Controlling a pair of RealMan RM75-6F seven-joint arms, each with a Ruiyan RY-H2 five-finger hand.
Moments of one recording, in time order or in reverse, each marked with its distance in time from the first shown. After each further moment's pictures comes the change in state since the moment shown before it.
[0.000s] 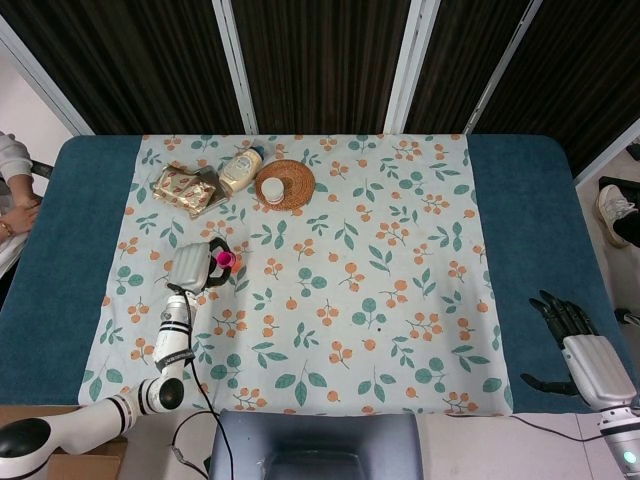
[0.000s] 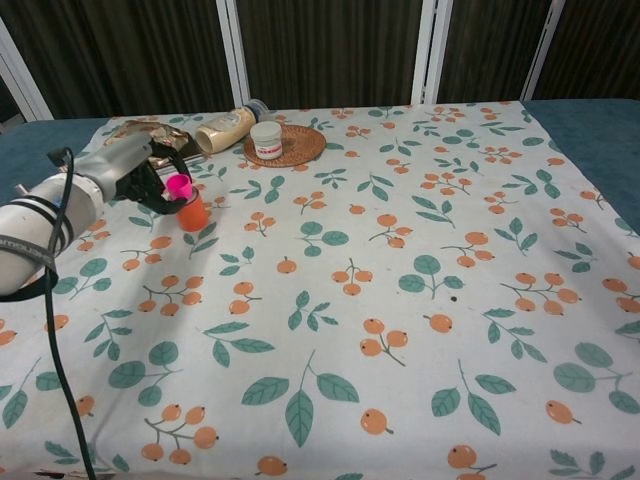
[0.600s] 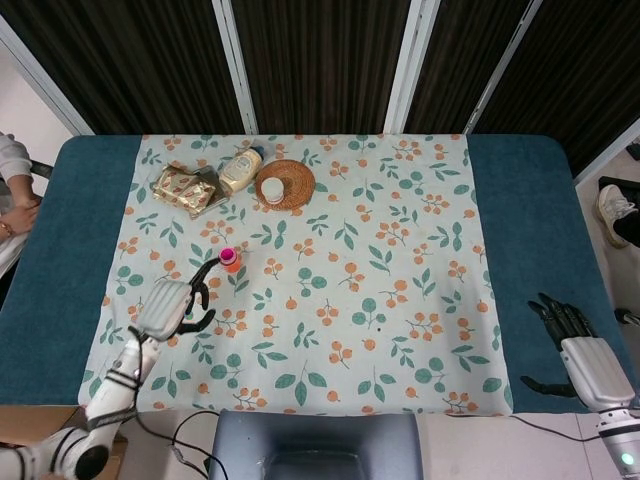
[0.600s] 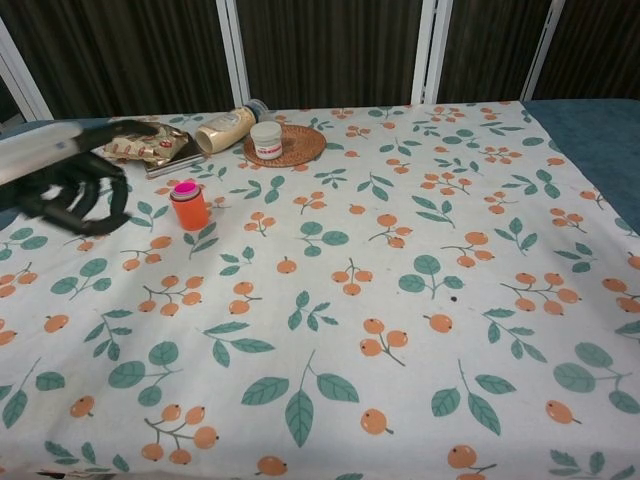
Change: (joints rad) left arm 0.251 0.474 0.297 -0.565 0.465 0.180 -0.198; right arm -0.003 -0.003 -0.006 -0.012 0.005 -0.010 -0.048
